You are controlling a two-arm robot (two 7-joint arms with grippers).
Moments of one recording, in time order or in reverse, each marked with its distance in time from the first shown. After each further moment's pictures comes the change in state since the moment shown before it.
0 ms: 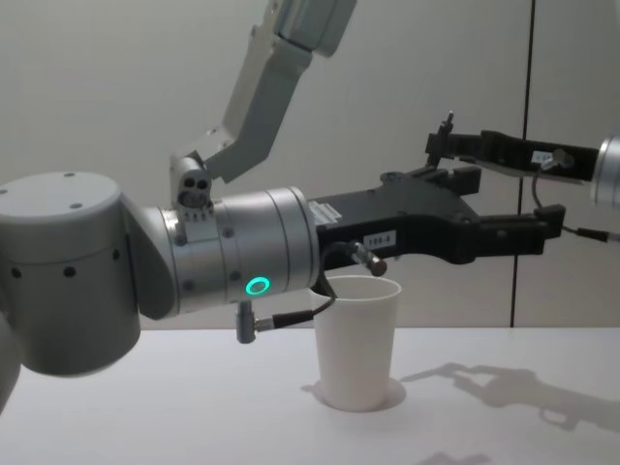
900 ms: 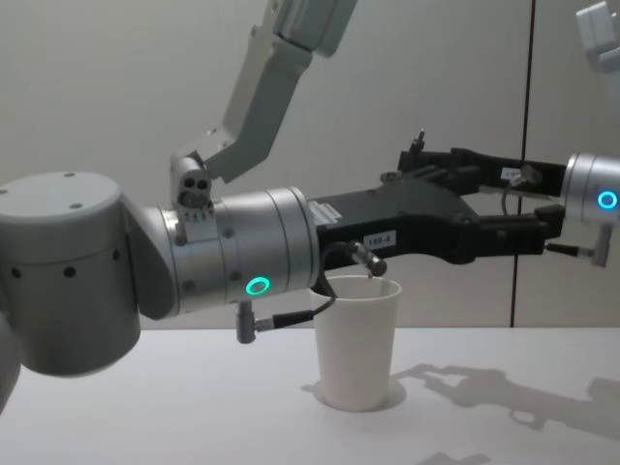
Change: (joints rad) left arm 0.000 0.000 0.000 0.000 0.000 0.000 0.000; right arm 0.093 -0.072 -0.032 0.212 -0.002 -0.067 0.050
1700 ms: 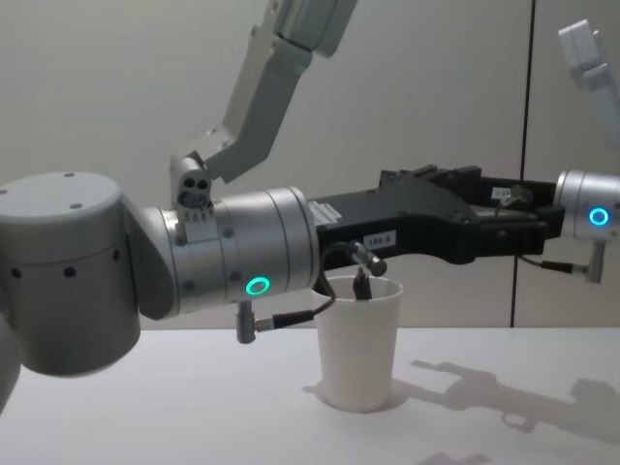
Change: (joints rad) left arm 0.000 0.000 0.000 0.000 0.000 0.000 0.000; right arm 0.024 -0.025 -0.005 0.078 -0.039 -0.024 0.009
